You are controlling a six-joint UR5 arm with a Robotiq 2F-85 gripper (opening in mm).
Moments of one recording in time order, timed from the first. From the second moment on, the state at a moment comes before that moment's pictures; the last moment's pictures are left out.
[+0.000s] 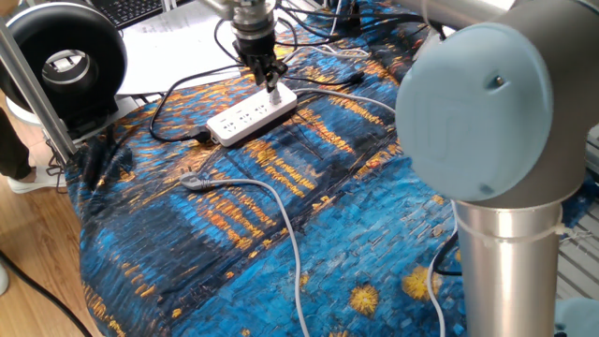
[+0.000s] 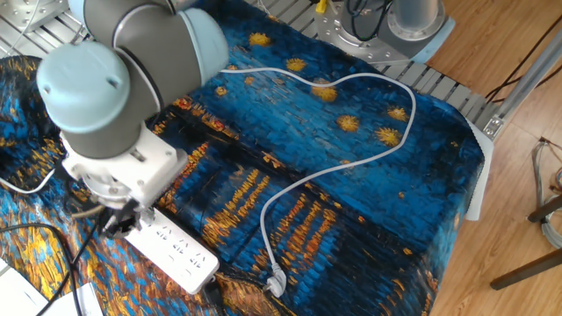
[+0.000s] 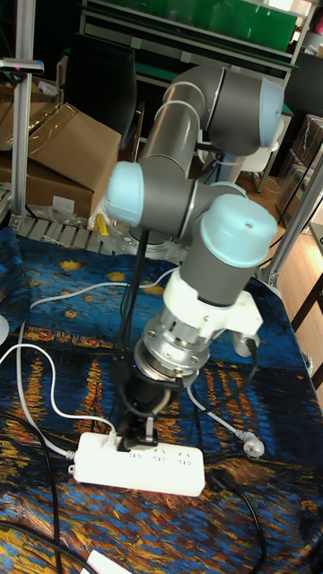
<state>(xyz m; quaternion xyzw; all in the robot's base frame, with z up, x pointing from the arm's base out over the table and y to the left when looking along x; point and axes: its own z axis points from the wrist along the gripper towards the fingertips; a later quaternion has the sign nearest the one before) 0.704 -0.019 0.066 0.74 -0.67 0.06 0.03</state>
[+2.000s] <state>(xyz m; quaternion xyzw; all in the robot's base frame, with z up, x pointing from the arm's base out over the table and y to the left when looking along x) 0.701 -0.032 0.041 0.73 -0.69 0.03 0.01</state>
